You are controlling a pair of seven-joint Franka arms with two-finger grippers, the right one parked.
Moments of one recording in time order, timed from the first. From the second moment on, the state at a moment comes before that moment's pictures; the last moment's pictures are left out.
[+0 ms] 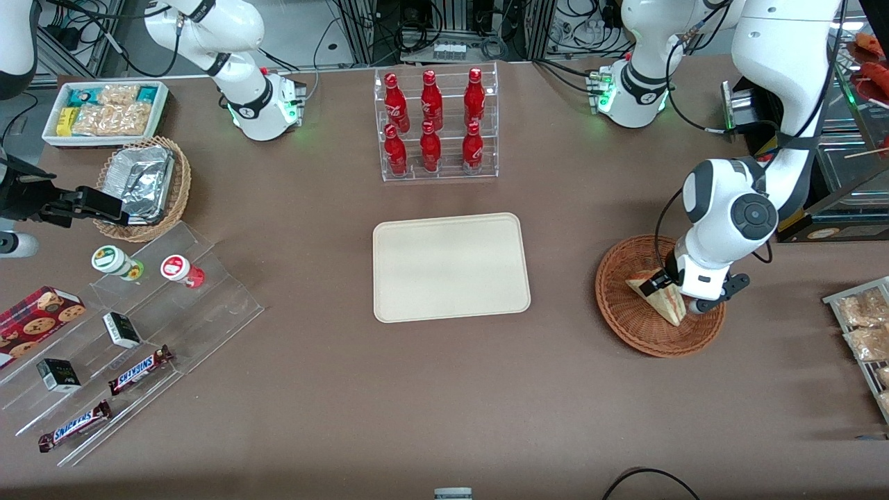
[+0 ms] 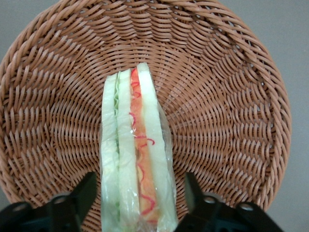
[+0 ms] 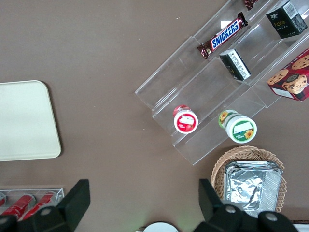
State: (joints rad) arm -0.02 0.28 -0.07 -2.19 0.02 2.47 -0.63
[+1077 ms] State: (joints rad) arm -0.02 0.18 -0.24 -1.86 0.06 1.98 -0.63
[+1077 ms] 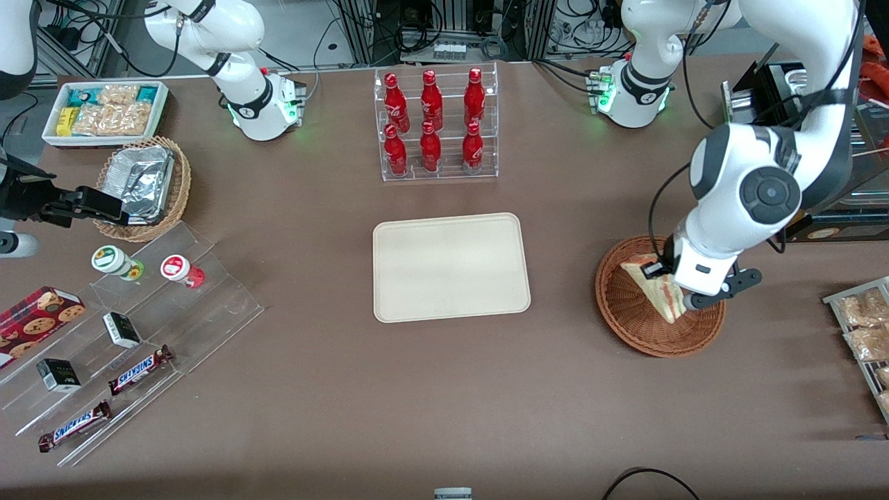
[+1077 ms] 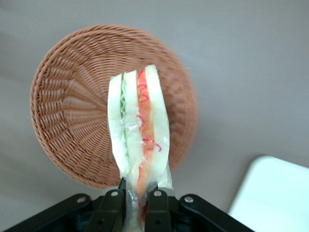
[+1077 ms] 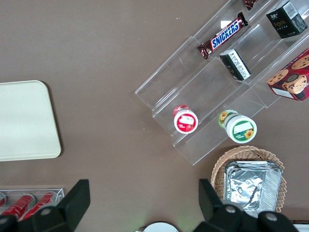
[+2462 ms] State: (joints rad) arm -0.53 0.73 -0.38 -1.43 0.19 2.08 -0.87
